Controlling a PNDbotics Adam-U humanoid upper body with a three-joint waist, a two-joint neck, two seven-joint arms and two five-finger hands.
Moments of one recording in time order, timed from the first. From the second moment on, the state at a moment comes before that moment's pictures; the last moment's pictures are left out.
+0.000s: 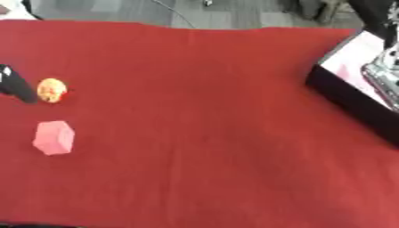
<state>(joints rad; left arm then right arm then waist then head) -0.88 0.81 -0.41 -1.90 -0.16 0.24 -0.89 -0.28 -0.99 -0.05 -1.99 -0.29 0.22 -0.89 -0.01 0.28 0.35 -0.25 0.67</state>
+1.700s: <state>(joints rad) -0.96 0.63 -0.51 -1.36 -0.48 0.23 -0.82 -0.25 -0.98 -0.10 -1.99 -0.31 0.24 -0.87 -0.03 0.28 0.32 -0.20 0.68</state>
